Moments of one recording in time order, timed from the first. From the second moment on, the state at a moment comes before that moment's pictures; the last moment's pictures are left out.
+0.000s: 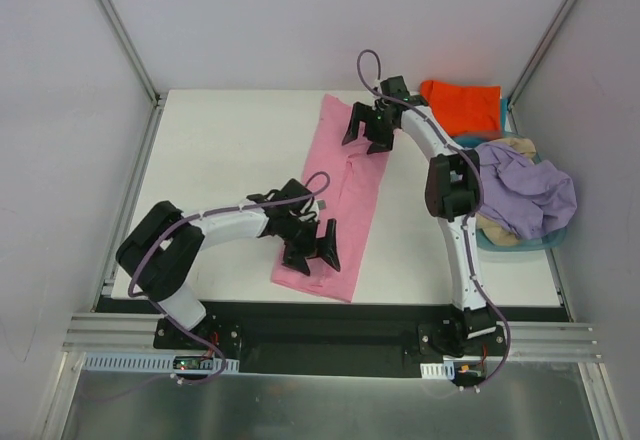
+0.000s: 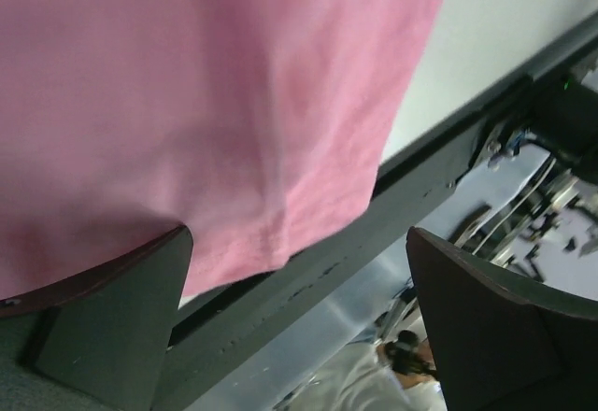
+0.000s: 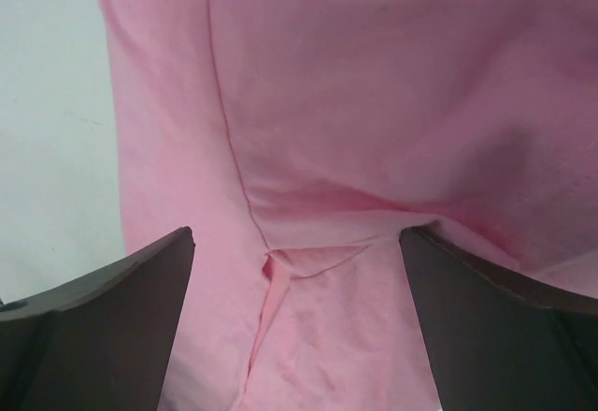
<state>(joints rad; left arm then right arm) -0.69 1.62 0.85 -0.41 0.59 -0.74 0.30 2.51 2.27 -0.81 -0.37 0.42</state>
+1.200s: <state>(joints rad) -0.66 1.48 0.75 -0.67 0.20 -0.79 1.01 1.34 0.81 -0.64 -0.26 0.16</state>
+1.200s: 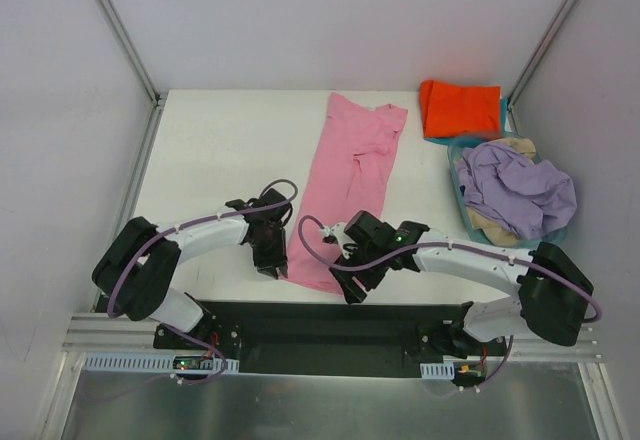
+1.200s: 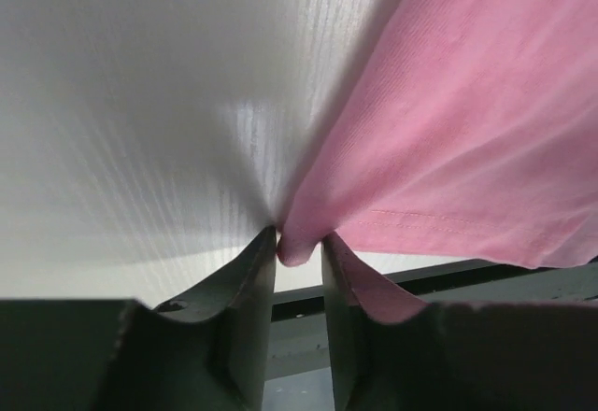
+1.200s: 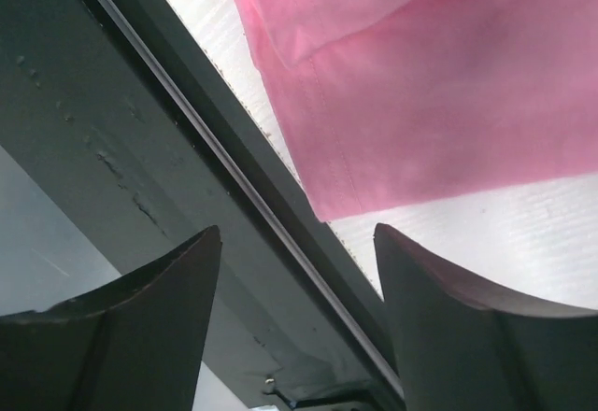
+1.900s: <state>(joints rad) -0.66 1.40 0.67 -0.60 0.21 -0.85 1.13 1.51 0.80 -0.48 -0.07 0.14</state>
